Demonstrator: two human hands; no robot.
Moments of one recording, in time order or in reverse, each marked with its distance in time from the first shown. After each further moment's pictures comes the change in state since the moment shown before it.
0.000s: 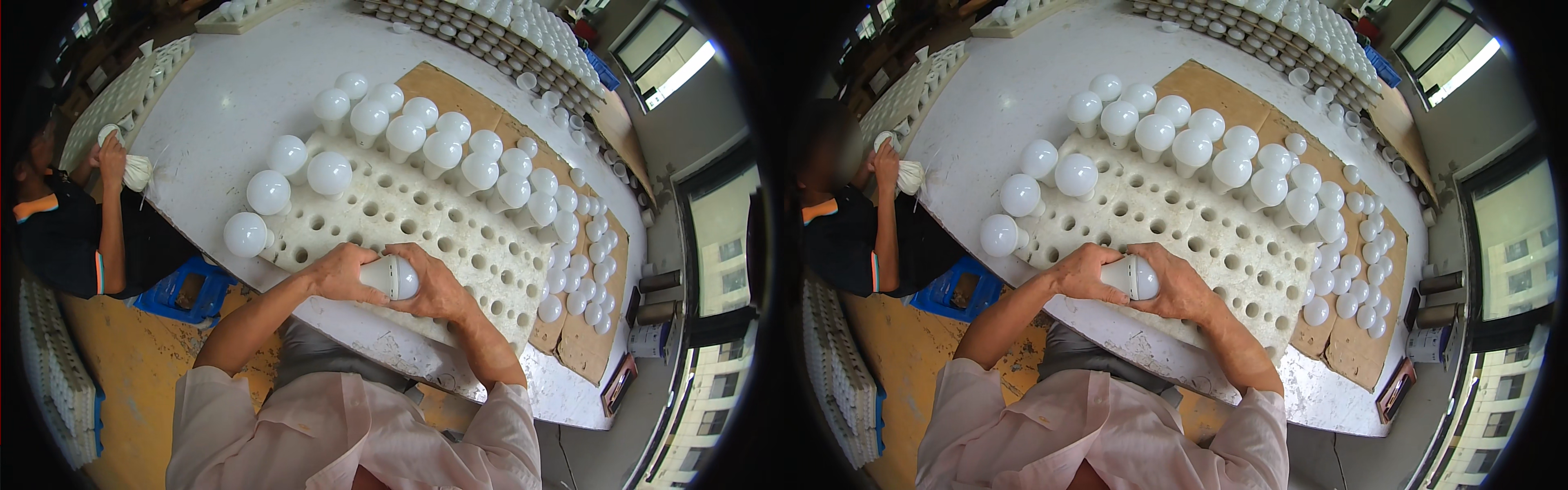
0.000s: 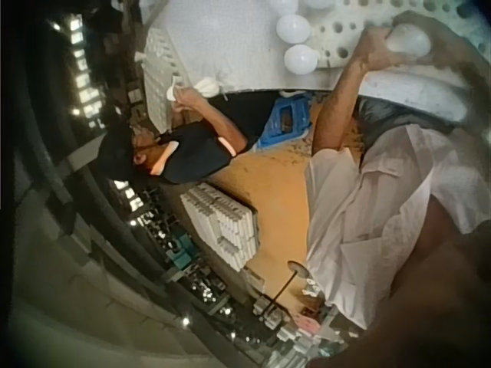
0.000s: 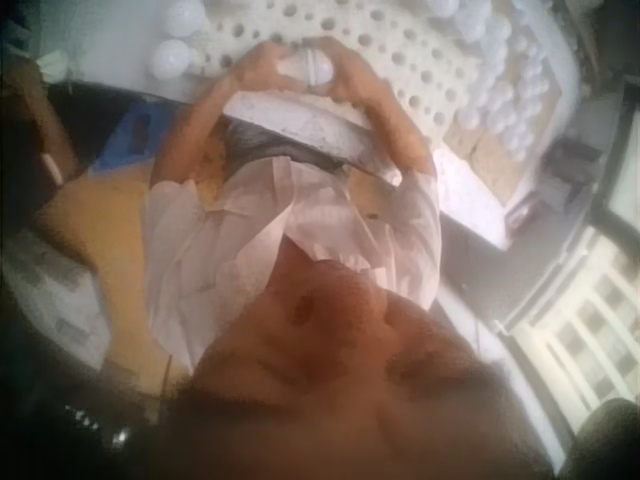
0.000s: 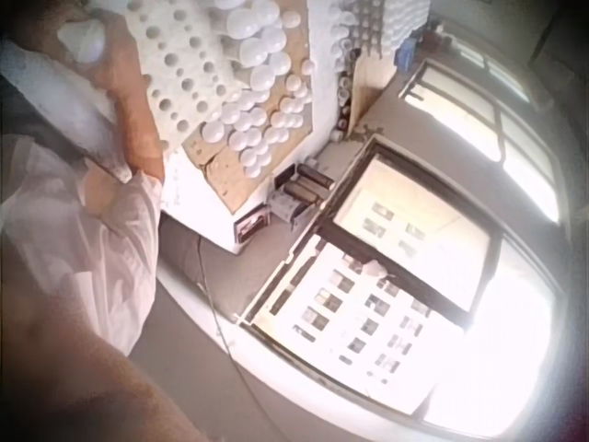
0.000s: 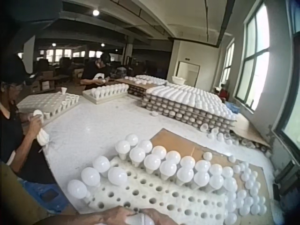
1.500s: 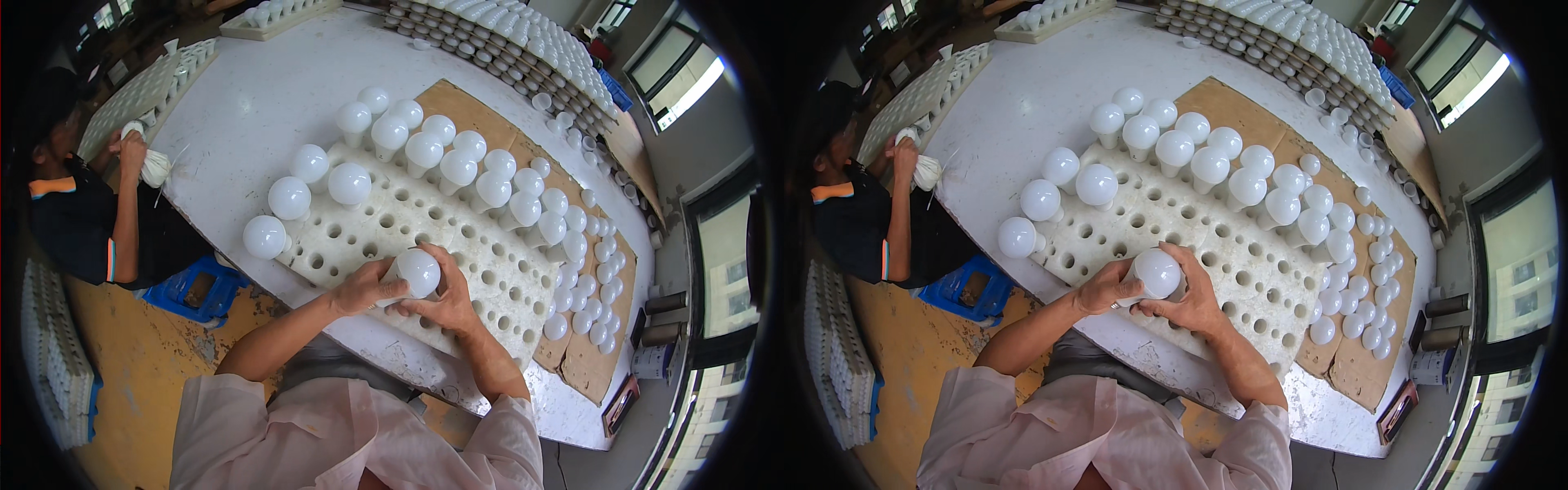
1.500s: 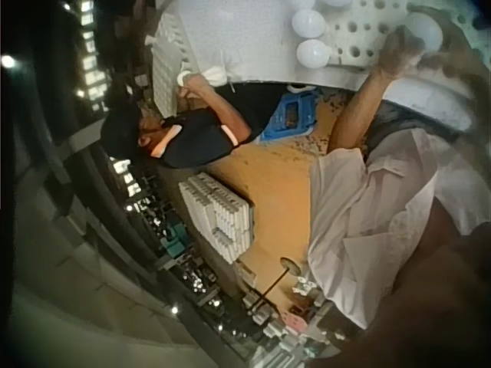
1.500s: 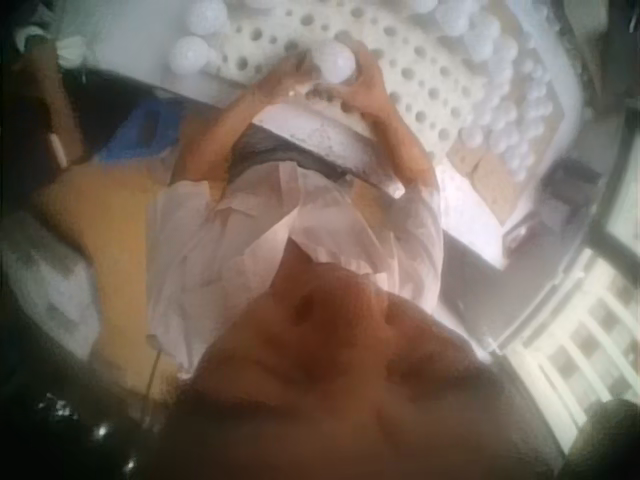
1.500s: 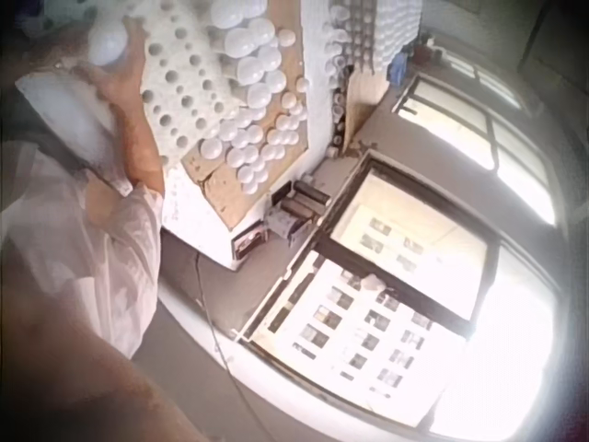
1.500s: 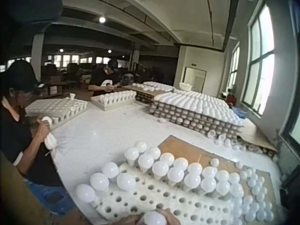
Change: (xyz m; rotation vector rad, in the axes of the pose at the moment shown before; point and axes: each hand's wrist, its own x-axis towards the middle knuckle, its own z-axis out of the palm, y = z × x) left_hand 0.004 -0.018 0.042 -0.928 0.027 0.194; right_hand -0.006 0.016 0.015 0.463 0.273 -0.026
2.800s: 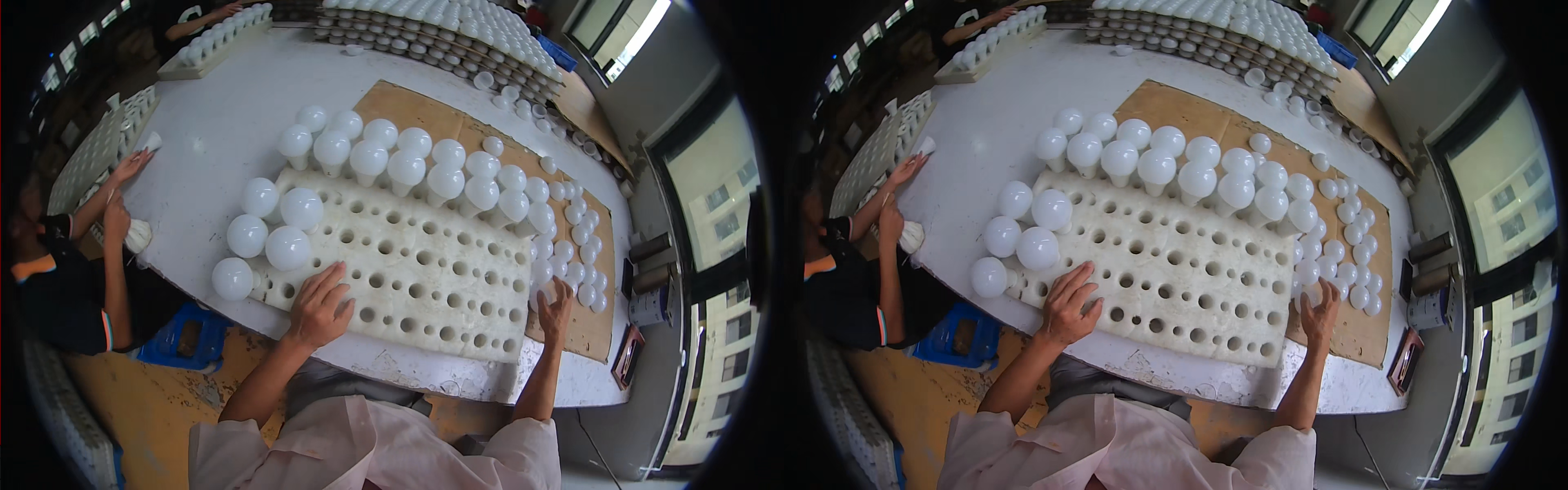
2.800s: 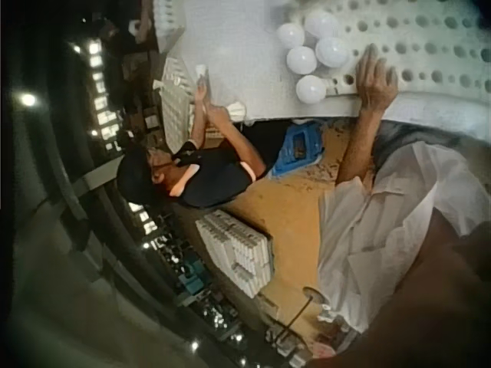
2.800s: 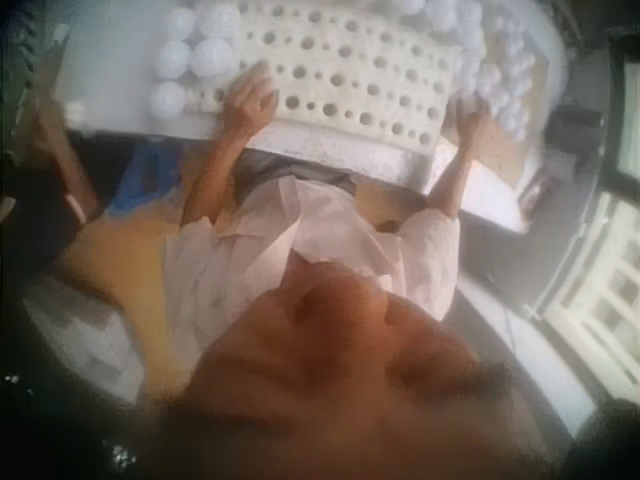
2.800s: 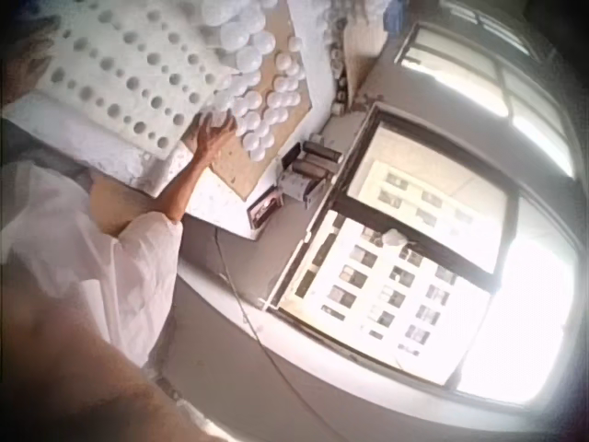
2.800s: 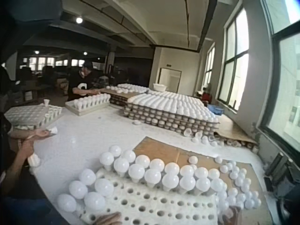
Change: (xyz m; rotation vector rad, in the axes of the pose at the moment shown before) left_hand -0.014 -0.013 -0.012 1.467 0.429 0.760; right_hand -0.205 0.042 -0.215 -1.147 0.817 0.398
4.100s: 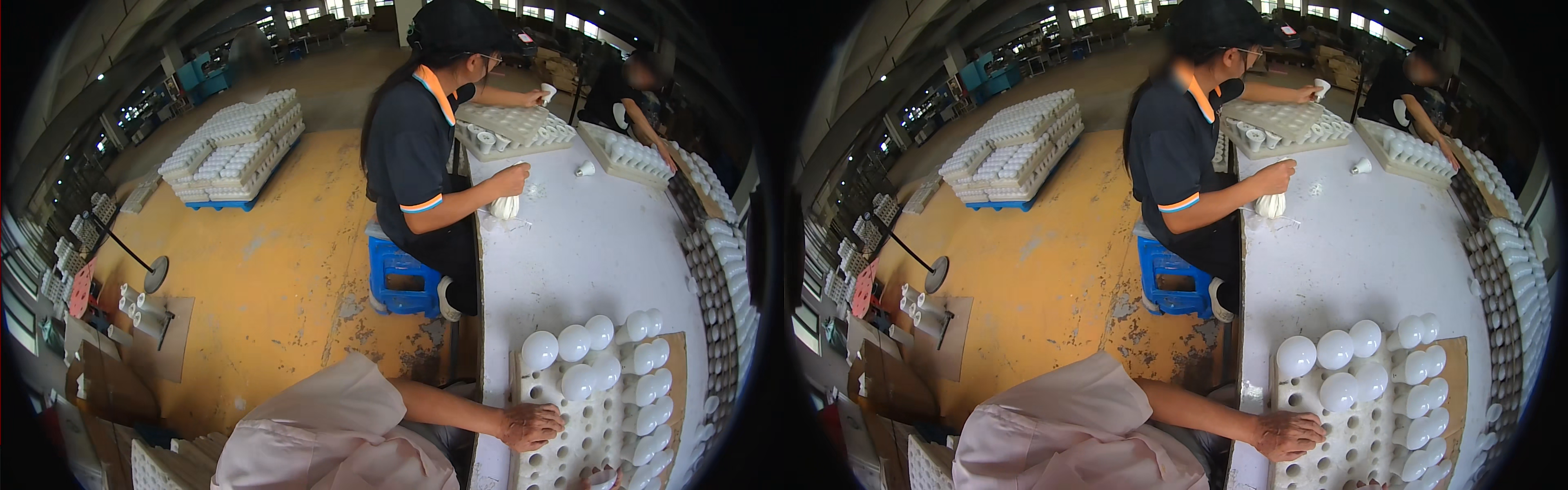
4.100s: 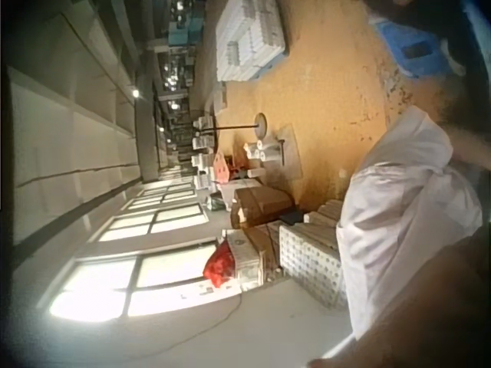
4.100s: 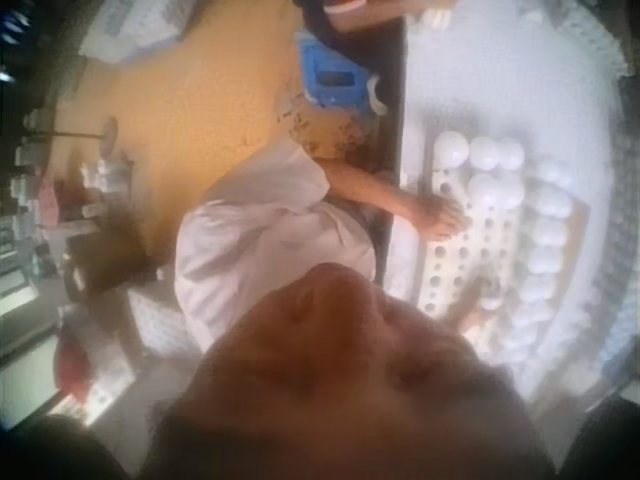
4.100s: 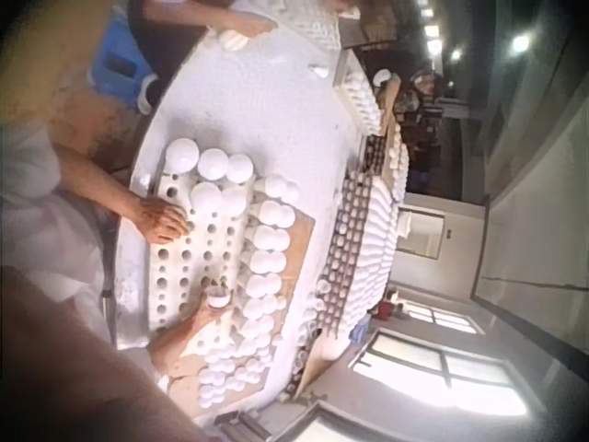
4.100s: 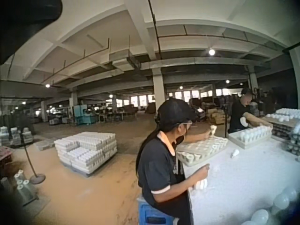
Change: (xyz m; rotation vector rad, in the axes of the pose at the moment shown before) left_hand -0.029 -0.002 0.021 -0.065 0.232 0.003; right_hand 0.026 -0.240 0.083 0.943 -0.562 -0.192
